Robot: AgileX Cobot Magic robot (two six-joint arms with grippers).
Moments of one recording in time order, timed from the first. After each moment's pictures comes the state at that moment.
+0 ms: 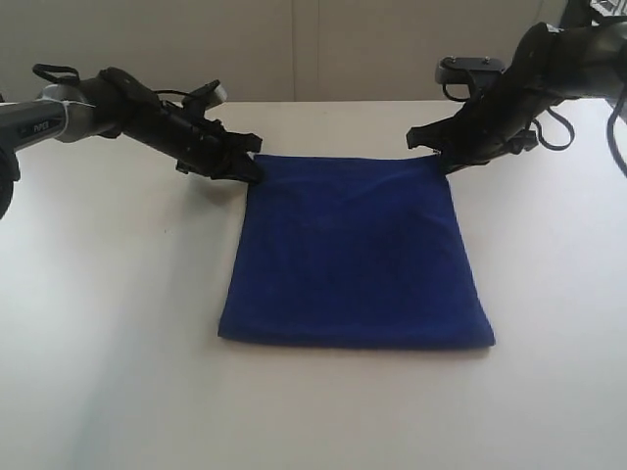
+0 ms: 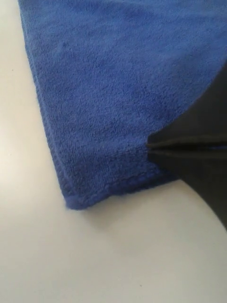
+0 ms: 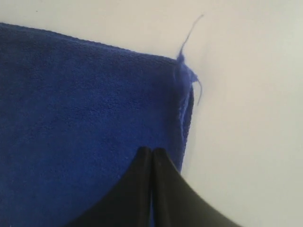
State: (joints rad) left arm -0.23 2.55 -2.12 -0.90 0.90 0.62; right arm 0.11 2.21 -1.67 0.28 0.64 -0.20
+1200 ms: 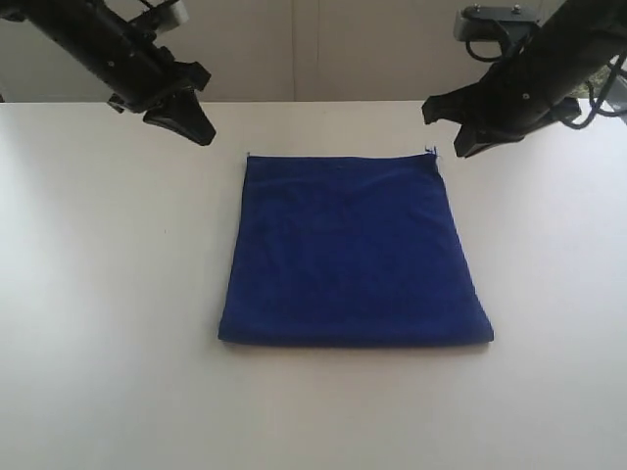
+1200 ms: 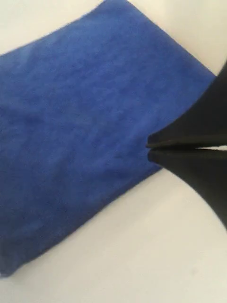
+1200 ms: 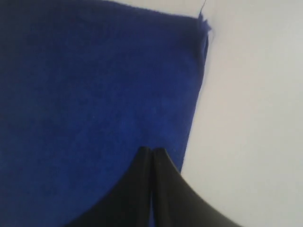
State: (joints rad) left arm -0.20 2.13 -1.95 -0.64 1.27 0.49; right arm 0.15 1.84 -1.45 0.26 0.79 -0.18
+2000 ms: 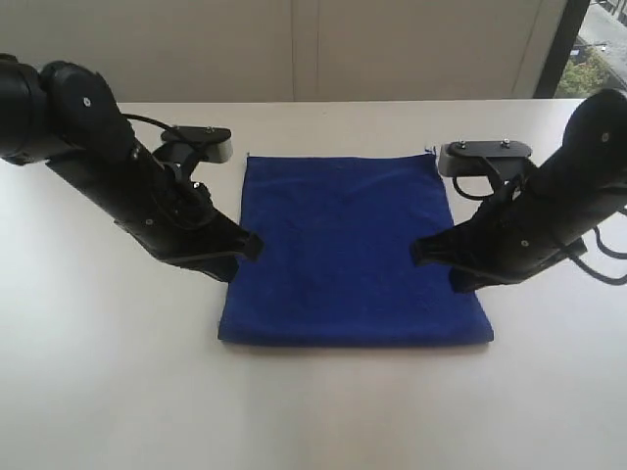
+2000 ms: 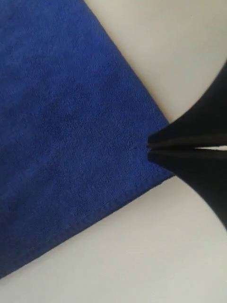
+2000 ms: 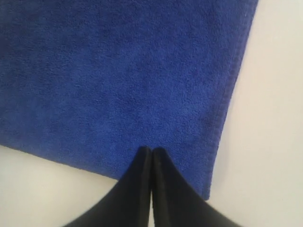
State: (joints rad) left arm -0.52 1.69 -1.08 -0.47 0.69 0.32; right arm 0.30 1.60 -0.89 0.27 0.61 -0.09
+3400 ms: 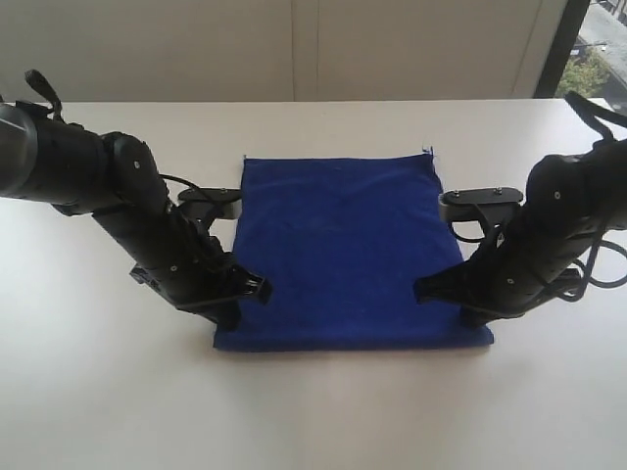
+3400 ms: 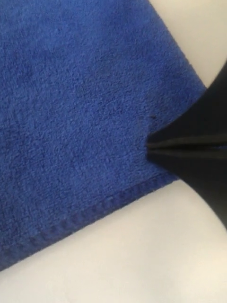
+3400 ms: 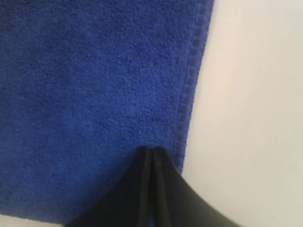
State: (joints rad) left arm -0.52 1.89 -1.06 -0.51 0.64 0.31; right arm 0.30 1.77 -0.85 0.10 0.49 0.08
